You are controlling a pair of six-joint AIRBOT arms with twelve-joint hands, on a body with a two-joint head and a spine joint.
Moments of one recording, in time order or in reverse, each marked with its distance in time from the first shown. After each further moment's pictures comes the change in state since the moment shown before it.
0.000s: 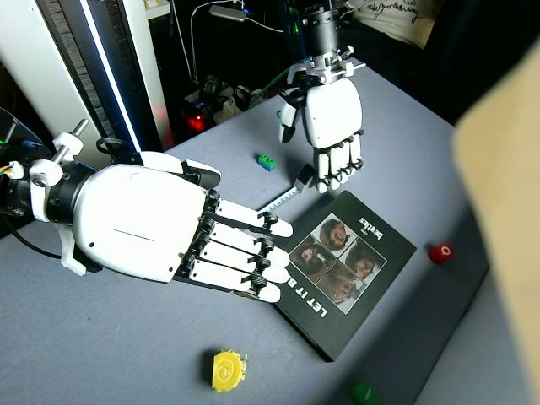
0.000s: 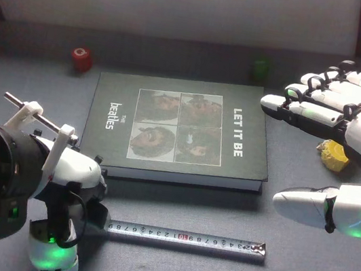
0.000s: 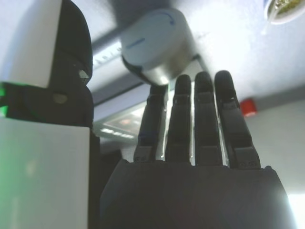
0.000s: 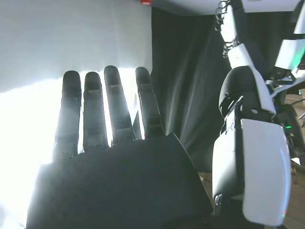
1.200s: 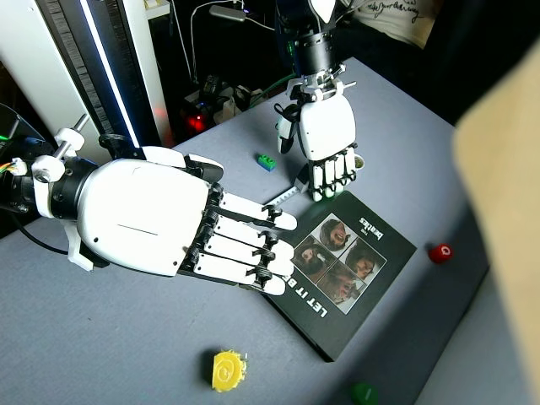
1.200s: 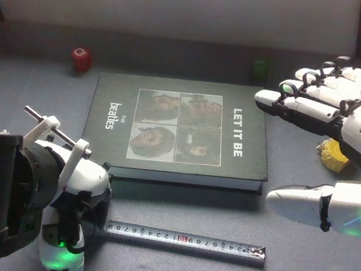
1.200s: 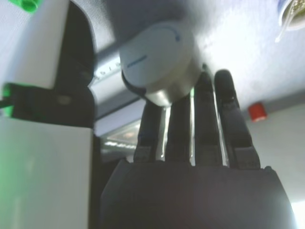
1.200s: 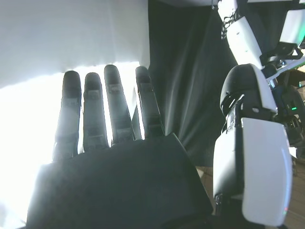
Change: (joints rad) left arm 0.083 -0.071 0.056 0.108 -0.030 -0.050; right arm 0.000 -0.008 0.000 -0.043 0.029 0.056
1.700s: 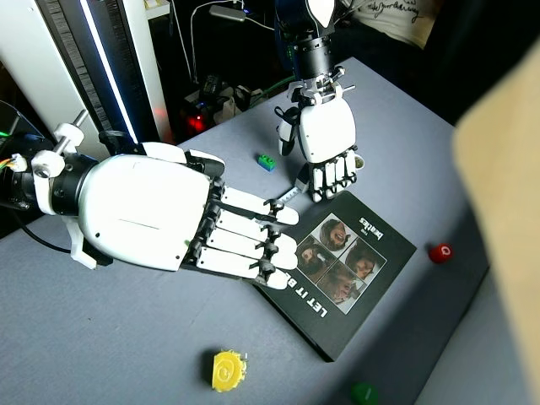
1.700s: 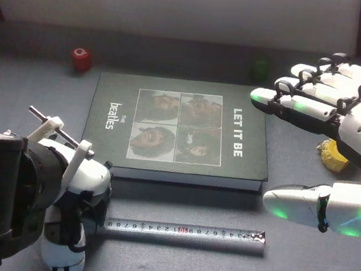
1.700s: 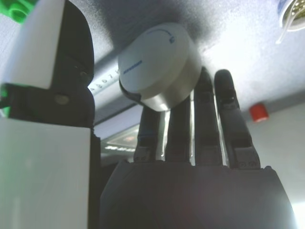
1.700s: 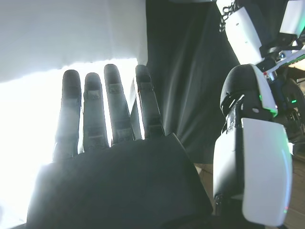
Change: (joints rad) left arm 0.016 -0.014 0.011 0.035 -0.007 -0.004; right arm 0.000 -0.001 -0.005 -0.037 0.016 0.022
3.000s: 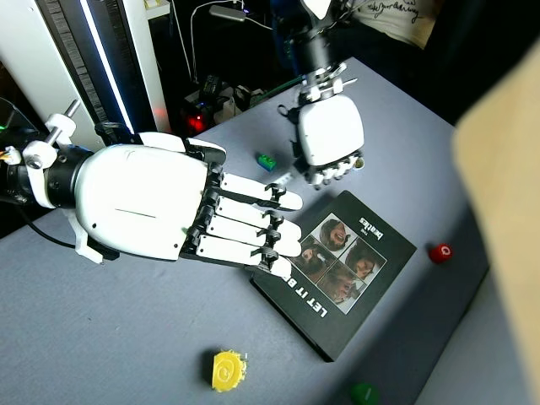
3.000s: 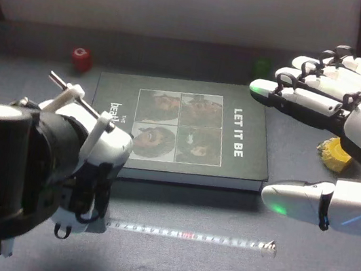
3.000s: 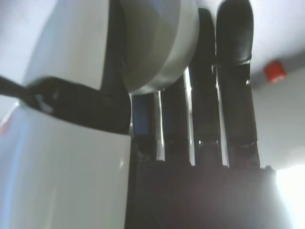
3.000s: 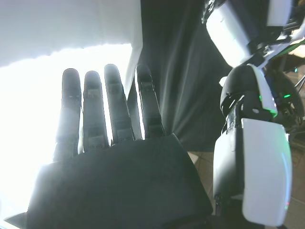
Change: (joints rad) left arm -0.110 -0.002 -0.011 0.070 -0.008 0.076; right arm -0.045 0.000 -0.005 -0.060 0.126 0.073
